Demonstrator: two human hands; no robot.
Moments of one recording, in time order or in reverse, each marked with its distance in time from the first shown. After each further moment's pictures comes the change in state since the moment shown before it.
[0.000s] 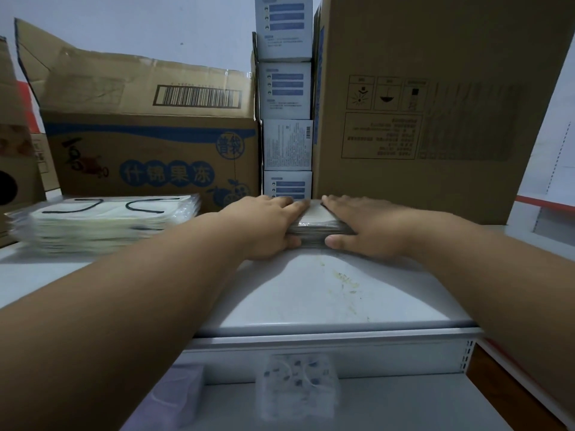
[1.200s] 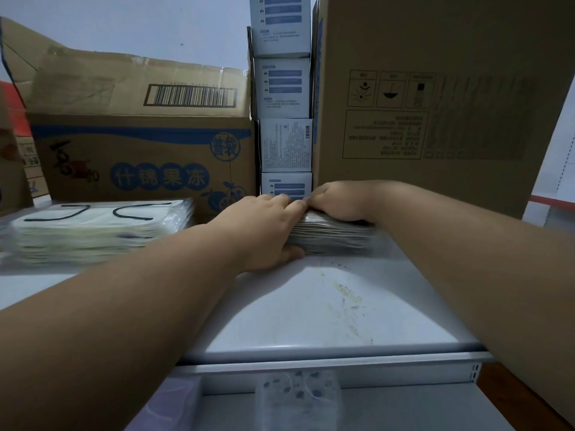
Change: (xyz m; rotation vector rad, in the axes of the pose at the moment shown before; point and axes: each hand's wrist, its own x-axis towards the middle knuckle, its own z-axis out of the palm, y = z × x) left_hand 0.001 0.003 0.004 0.031 0.183 0.051; right_hand 0.063 -0.005 -0.023 0.415 -0.029 0.068
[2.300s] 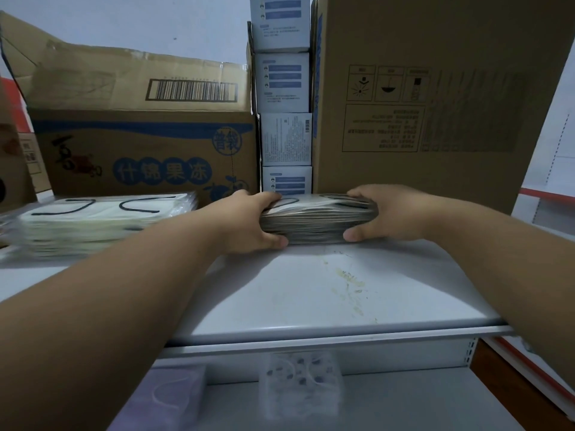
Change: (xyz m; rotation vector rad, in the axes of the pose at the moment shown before) left_hand -0.019 -0.024 -0.003 -0.419 -0.240 -0.359; right_hand -0.068 0.039 0.008 0.033 0.139 0.121
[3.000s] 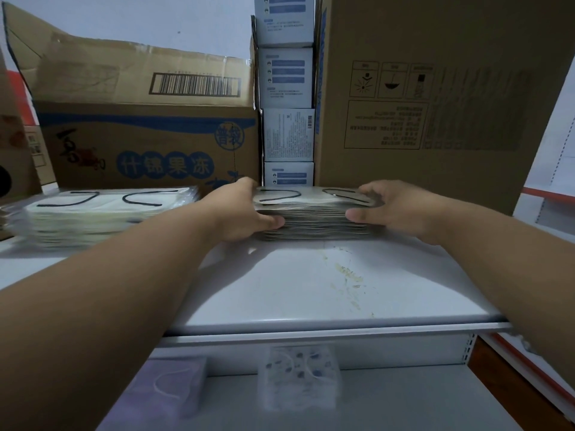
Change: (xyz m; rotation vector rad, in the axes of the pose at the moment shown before) left_hand -0.002 0.000 -0.003 -0.266 0.116 -0.175; right_hand 0.001 0.010 0.010 0.375 0.048 0.065
